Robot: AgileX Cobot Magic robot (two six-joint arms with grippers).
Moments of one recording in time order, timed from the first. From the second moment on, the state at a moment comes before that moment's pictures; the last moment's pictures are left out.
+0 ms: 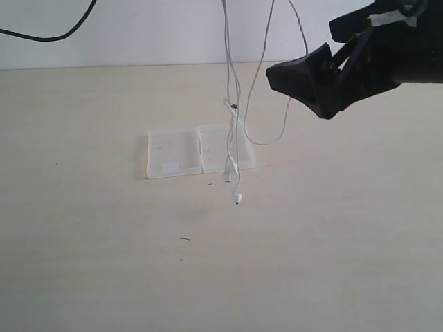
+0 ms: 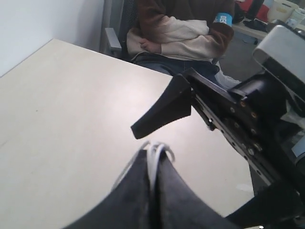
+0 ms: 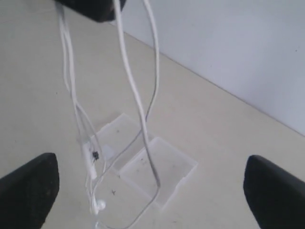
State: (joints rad) left arm -0.31 1.72 -1.50 -1.29 1.01 1.30; right arm 0.36 1.16 -0.76 1.17 0.40 -1.37
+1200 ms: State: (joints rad) left arm -0.38 1.70 -1.50 -1.32 0.61 1.07; right arm 0.36 1.06 -0.64 1.66 0.34 -1.69
